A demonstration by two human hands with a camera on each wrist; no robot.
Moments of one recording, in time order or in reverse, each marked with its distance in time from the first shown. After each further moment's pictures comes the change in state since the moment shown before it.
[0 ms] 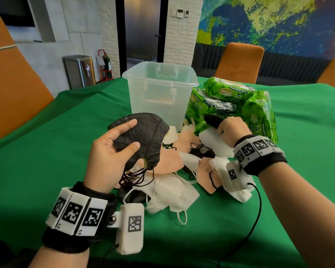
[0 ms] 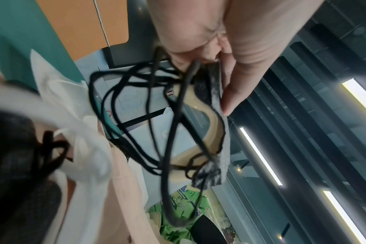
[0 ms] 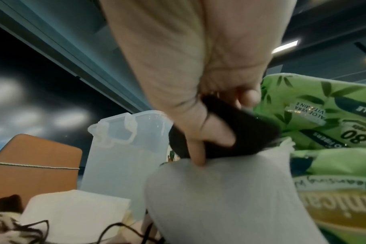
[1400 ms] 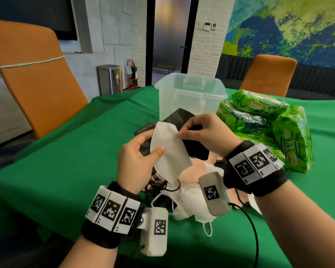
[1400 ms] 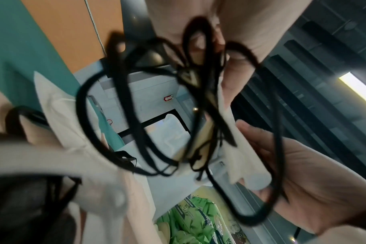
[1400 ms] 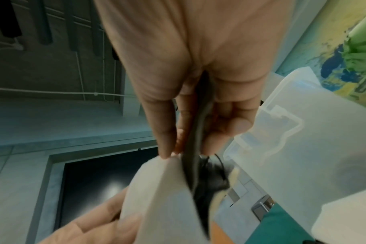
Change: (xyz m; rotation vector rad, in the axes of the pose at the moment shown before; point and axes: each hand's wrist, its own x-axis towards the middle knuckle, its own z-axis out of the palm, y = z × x) left_hand -0.005 0.013 -0.006 0.286 0.175 0.006; right_hand -0.059 -0.126 -0.055 0.993 -0.119 -0.453
